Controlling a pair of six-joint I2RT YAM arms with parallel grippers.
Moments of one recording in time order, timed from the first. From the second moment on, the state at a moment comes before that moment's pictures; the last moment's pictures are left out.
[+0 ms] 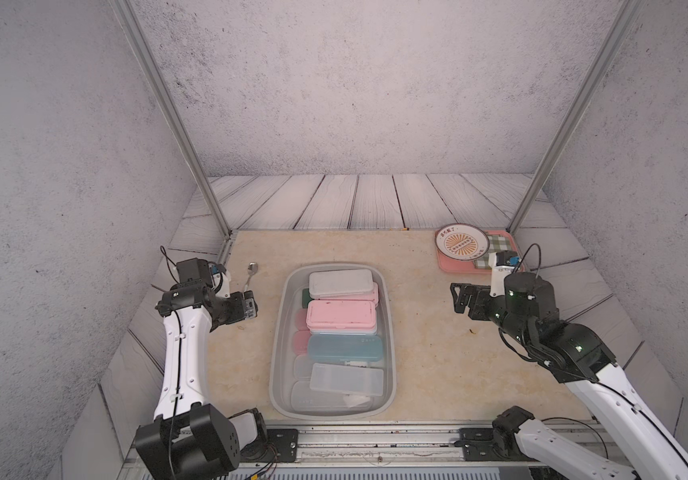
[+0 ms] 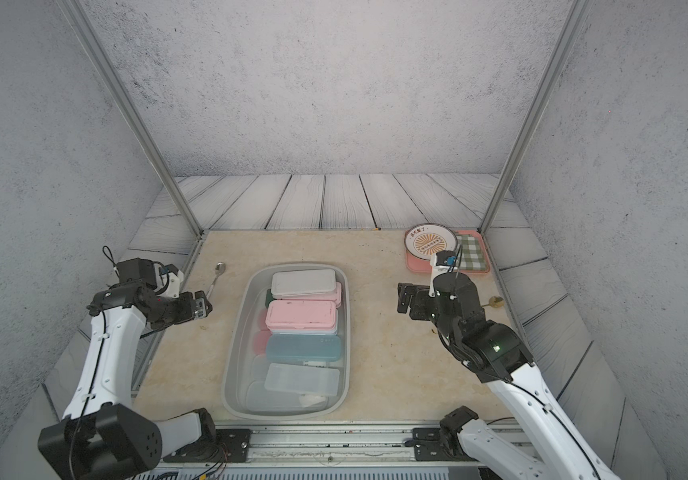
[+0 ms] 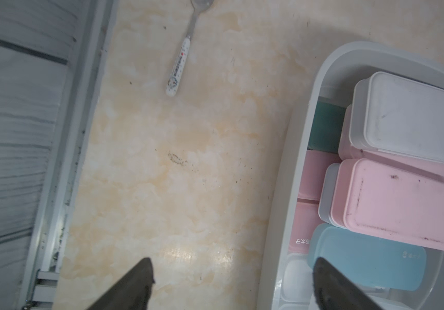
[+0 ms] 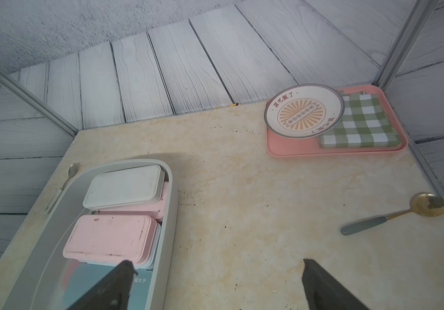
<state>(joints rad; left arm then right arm) 0.31 1.24 1.14 -1.07 0.24 0.04 0.52 0.89 1.09 -0.80 0.20 0.45</state>
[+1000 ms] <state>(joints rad) 0.03 1.48 0.96 -0.89 0.47 -0.19 0.52 0.84 0.74 -0.65 0.05 0.85</state>
